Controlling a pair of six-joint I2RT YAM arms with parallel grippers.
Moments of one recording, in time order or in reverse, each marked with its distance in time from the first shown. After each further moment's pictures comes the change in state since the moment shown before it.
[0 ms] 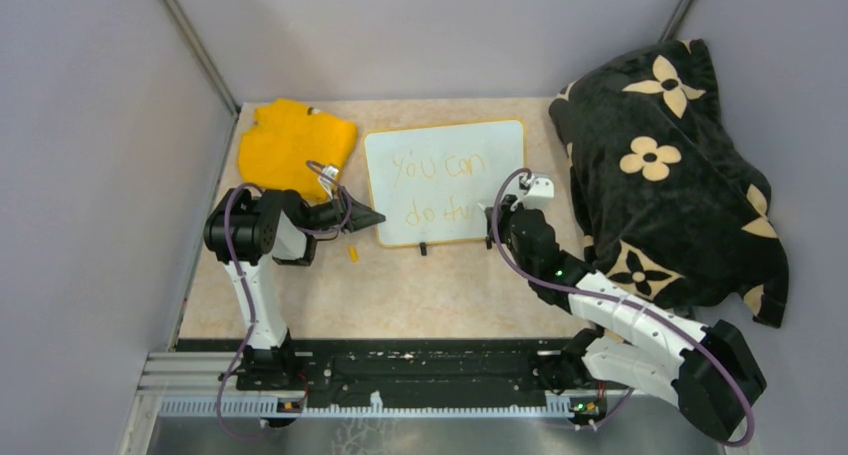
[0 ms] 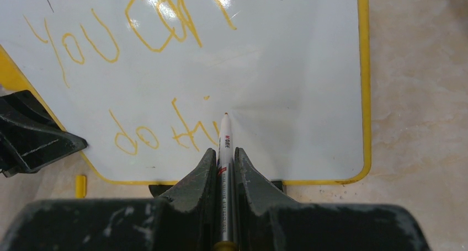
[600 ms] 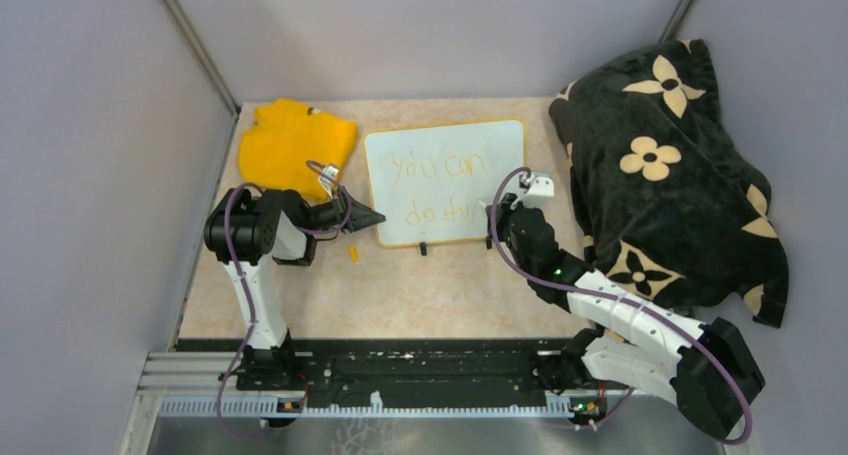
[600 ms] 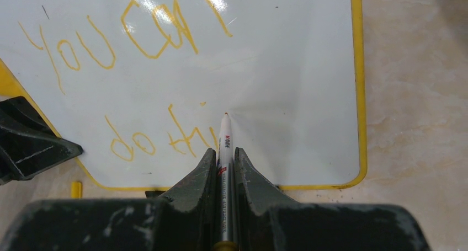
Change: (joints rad) left arm 0.000 0.000 0.000 0.000 0.000 0.000; right arm -0.004 0.016 0.006 0.021 0.013 -0.011
